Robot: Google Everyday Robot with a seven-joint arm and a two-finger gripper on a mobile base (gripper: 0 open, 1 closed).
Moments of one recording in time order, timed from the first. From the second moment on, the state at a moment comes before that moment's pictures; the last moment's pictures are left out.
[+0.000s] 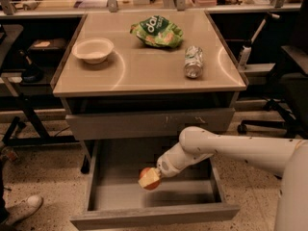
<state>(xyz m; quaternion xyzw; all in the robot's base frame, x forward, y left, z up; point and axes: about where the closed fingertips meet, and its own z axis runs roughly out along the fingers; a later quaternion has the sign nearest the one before) 0.491 0.006 0.475 -0.31 0.89 0.33 0.06</state>
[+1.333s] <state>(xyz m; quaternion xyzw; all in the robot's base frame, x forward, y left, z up) 0.500 0.008 0.376 -0.21 0.92 0.32 0.07</state>
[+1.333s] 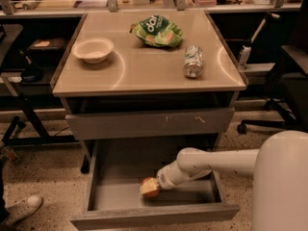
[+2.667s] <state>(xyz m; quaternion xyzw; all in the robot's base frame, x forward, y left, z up) 0.500 0.008 0.376 -0.21 0.92 0.32 0.07</state>
